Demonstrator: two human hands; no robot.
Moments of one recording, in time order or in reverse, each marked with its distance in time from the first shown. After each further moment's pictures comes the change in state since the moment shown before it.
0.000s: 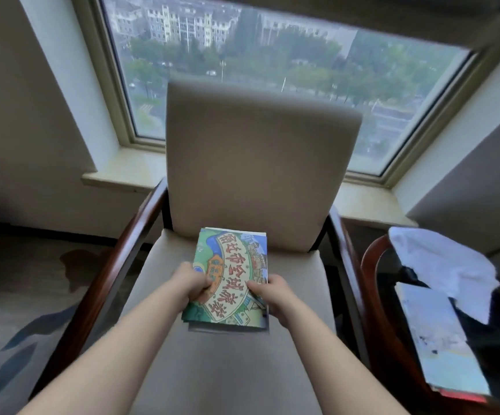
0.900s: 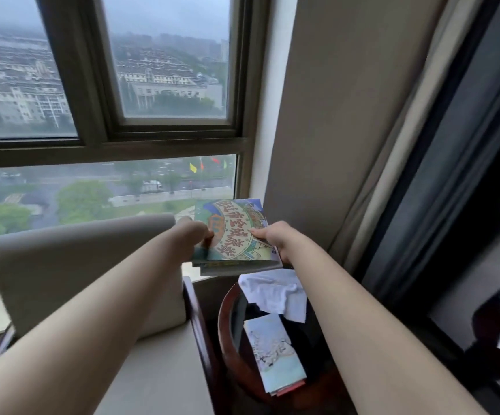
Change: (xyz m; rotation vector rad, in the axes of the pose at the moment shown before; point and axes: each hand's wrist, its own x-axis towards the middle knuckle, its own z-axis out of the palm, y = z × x) left_hand -0.350 0.320 0.197 0.177 -0.260 0.505; right_hand -0.273 -0.187 -0.371 0.243 0.377 -0.205
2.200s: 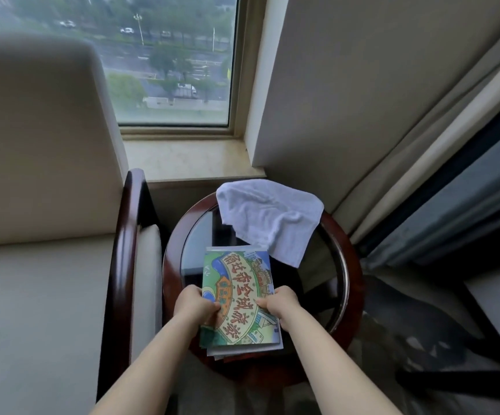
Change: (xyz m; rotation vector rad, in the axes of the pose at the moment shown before) left_hand 0.172 -0.363 0.294 0.186 0.032 -0.430; right_hand 0.251 0.412 -0.077 -0.415 -0.049 0.428
